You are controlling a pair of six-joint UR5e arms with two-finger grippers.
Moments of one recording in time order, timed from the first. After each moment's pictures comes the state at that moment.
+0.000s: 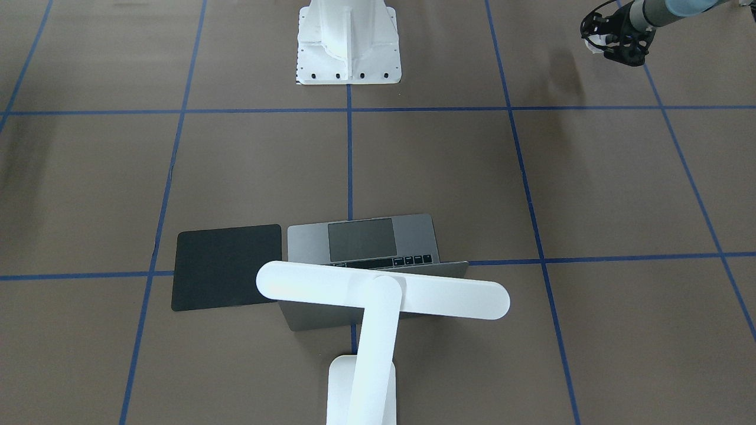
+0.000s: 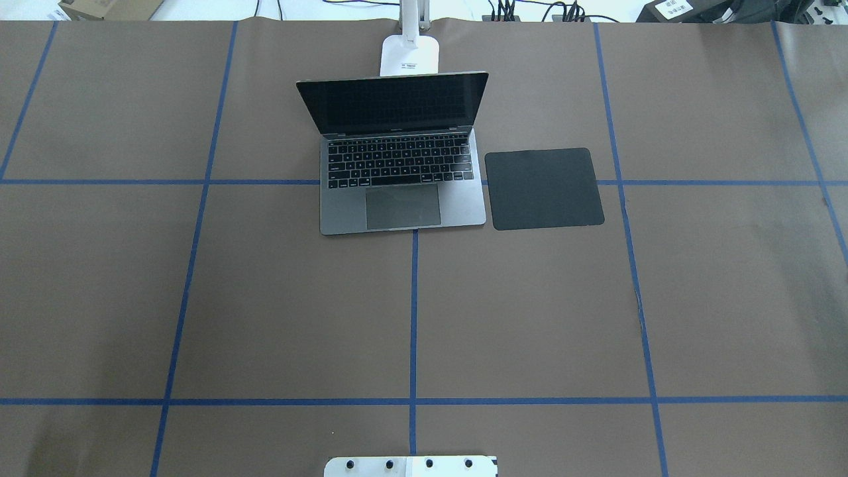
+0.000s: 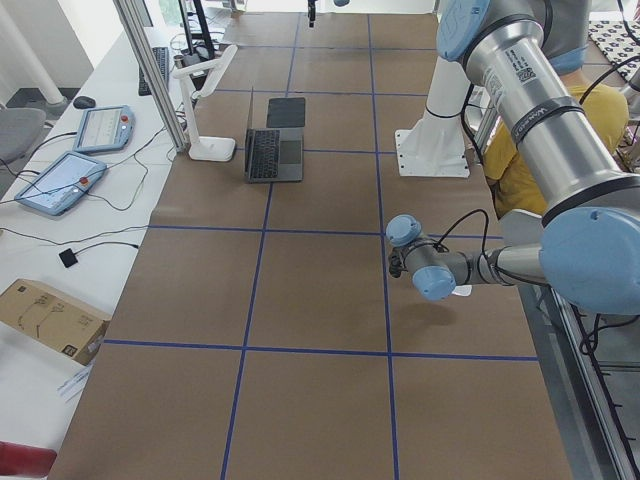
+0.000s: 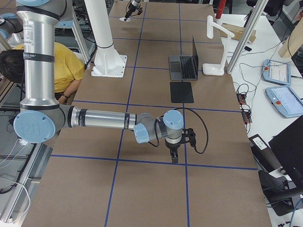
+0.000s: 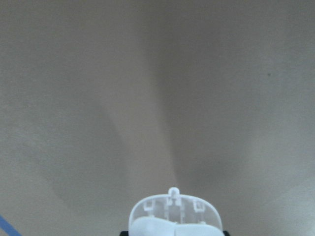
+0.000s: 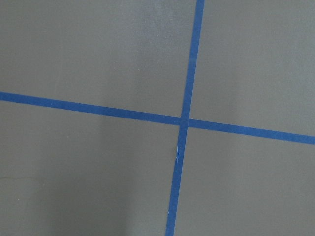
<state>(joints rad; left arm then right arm) -0.38 -0.94 -1.96 -2.45 -2.38 -0.99 1.40 -1.62 1.54 -1.22 2.26 0.18</state>
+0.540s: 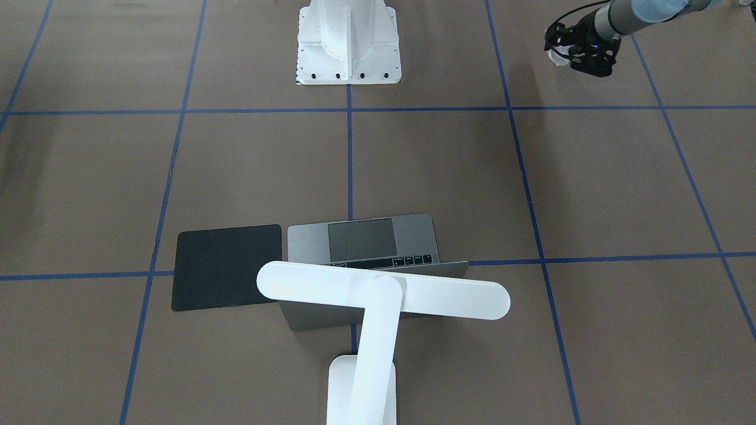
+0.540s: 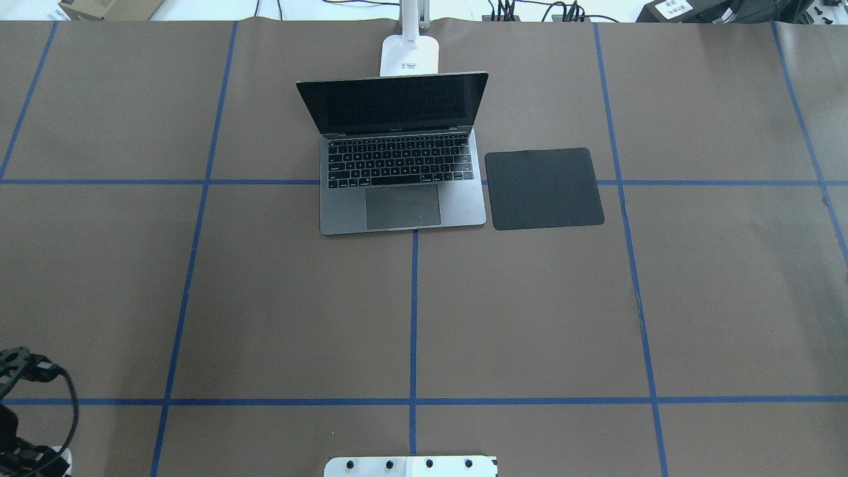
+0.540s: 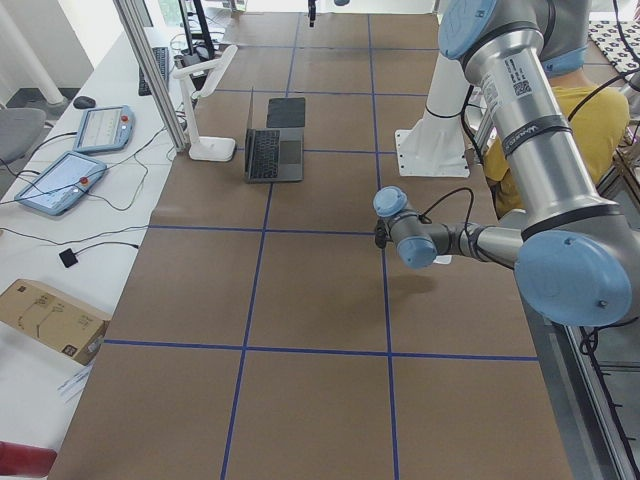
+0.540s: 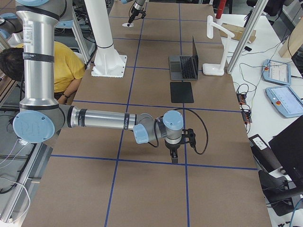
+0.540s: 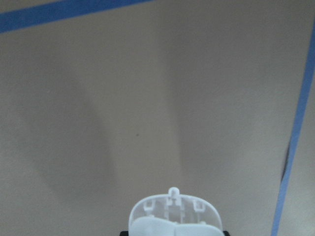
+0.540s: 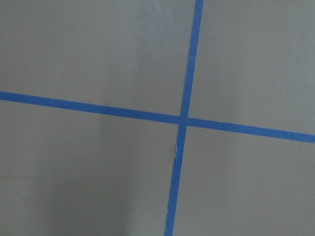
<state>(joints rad) -0.45 -1.16 -2.05 -2.21 -2.38 -1.04 1.41 -1.63 1.54 -1.21 2.26 0.18</state>
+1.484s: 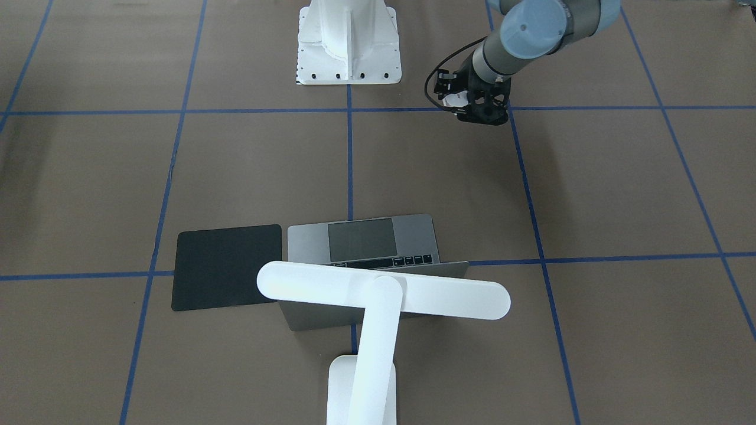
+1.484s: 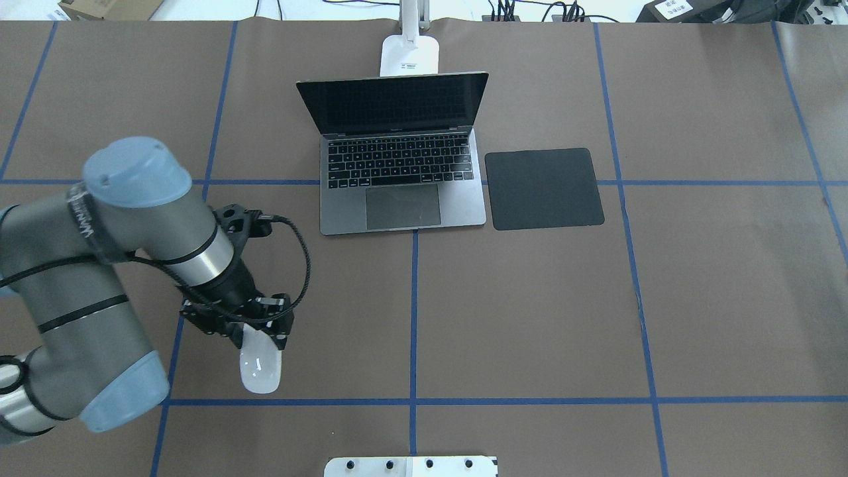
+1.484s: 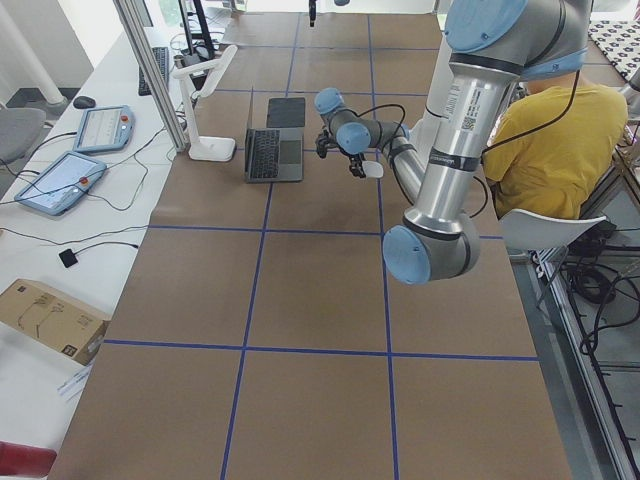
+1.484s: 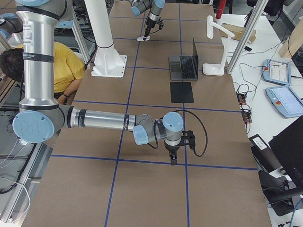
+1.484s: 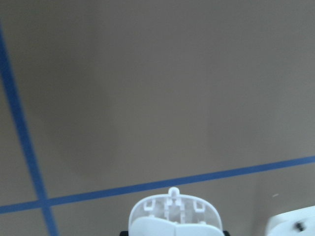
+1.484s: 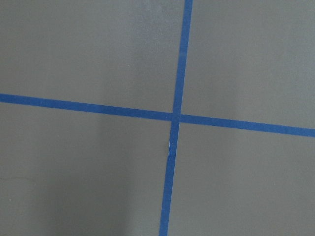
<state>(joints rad) -0.59 -2.01 -1.96 -1.40 -2.37 -1.04 1.41 -1.63 1.53 -1.22 2.26 0.19</state>
